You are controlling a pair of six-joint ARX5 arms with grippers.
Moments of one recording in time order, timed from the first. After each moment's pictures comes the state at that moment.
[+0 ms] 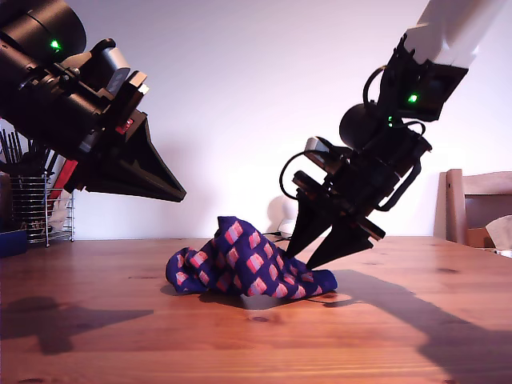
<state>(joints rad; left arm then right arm) -0.37 1.49 0.81 -0.07 0.62 -0.05 0.31 2.09 1.43 -0.41 -0.55 -0.12</state>
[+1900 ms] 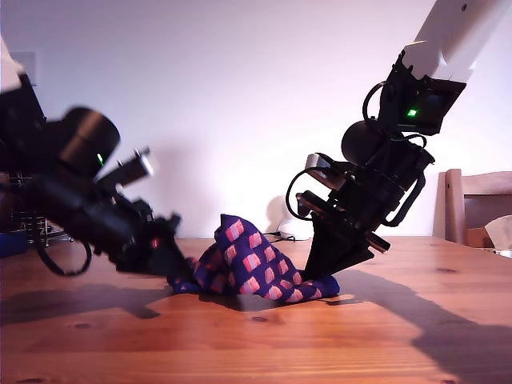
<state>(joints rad) -0.35 1.96 0.90 0.36 0.44 0.09 0.31 2.13 1.43 -0.49 -0.54 -0.21</state>
